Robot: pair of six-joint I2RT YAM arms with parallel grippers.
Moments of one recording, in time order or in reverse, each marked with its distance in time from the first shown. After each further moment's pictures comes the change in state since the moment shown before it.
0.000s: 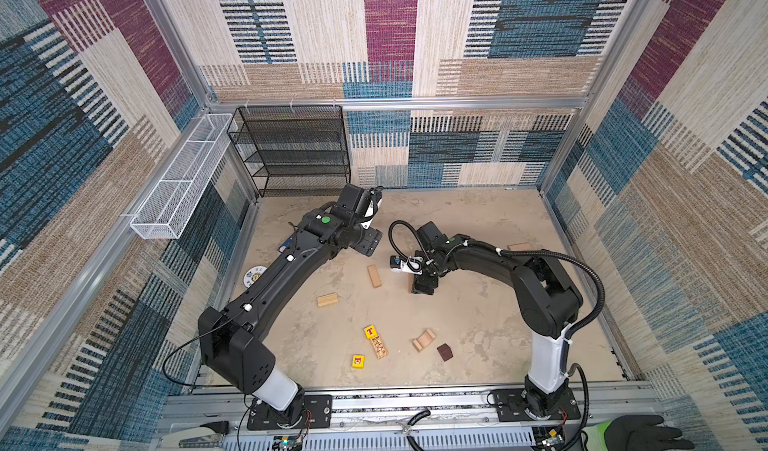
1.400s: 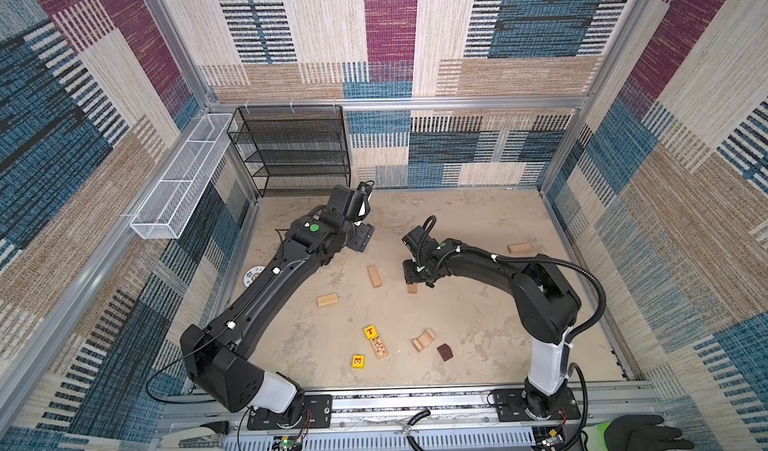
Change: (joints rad) left arm 0.000 -0.098 -0.054 0.077 -0.133 0.003; right arm 0.093 0.002 0.020 0.003 0.253 1.335
